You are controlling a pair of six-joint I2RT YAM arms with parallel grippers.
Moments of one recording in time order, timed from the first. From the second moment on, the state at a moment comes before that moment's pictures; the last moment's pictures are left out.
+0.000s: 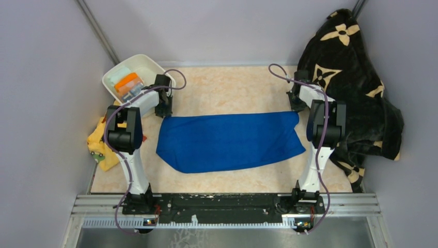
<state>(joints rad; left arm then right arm) -0.14 2.01 1.43 -0.59 -0.21 -0.09 -0.06 2.05 1.48 -0.57 0.14 -0.23</state>
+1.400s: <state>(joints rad) -0.11 1.51 1.56 -0.55 -0.13 -0.09 -0.06 1.57 1.52 -0.53 0.17 -0.22</state>
